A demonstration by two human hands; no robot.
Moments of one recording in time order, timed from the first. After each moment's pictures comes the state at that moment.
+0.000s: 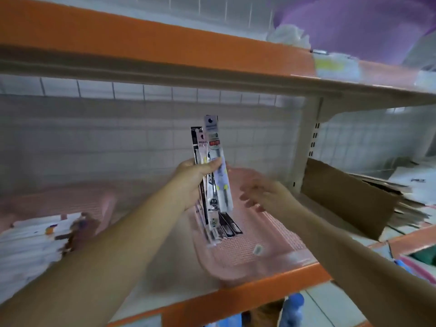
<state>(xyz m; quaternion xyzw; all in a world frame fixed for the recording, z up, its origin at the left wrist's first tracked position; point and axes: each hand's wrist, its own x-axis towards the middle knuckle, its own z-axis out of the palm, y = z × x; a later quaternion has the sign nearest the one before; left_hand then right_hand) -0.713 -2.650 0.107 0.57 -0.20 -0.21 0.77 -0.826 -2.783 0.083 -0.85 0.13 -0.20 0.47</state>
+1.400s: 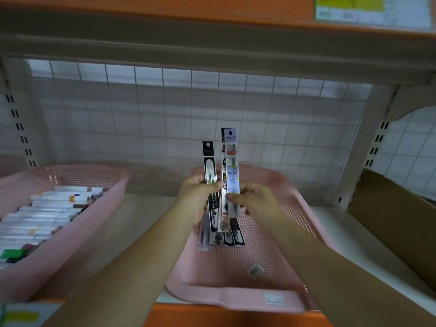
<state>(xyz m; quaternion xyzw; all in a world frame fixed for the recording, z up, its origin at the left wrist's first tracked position) -0.696 -2.705 0.041 0.61 -0.04 -0.06 0.79 -0.748 -2.830 0.041 -0.74 0.02 -0.12 0.66</state>
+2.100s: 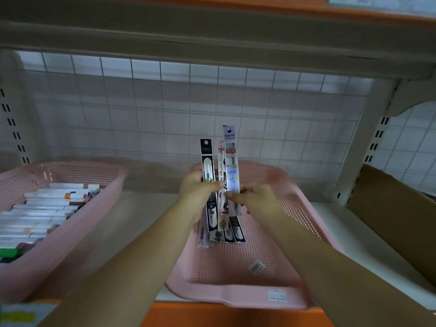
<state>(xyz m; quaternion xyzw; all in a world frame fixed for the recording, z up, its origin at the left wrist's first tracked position) -0.701 -2.704 0.040 0.66 -0.09 -0.01 0.74 -0.747 -2.828 0.038 -0.79 0.04 -0.13 0.59</state>
